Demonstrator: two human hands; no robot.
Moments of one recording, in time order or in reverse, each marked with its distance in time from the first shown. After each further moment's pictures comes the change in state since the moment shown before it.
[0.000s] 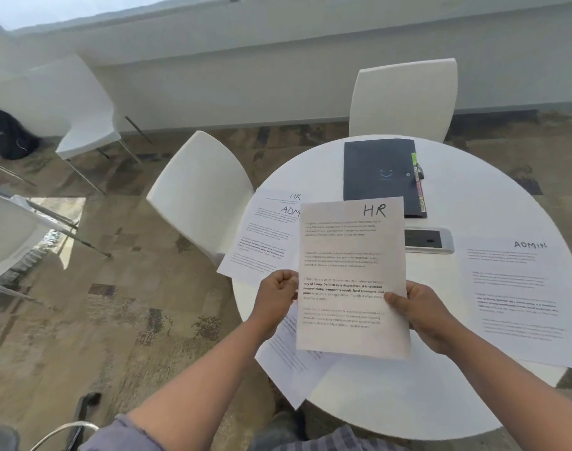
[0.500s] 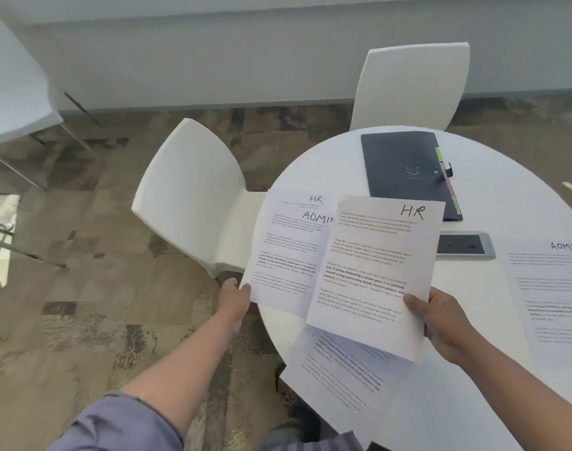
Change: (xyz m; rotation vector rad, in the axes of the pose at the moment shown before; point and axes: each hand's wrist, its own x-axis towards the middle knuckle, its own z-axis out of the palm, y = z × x) left_hand 0.170 -0.039 -0.190 0.234 0.160 -0.334; right_hand 0.064 -0.015 0.115 0.149 0.311 0.111
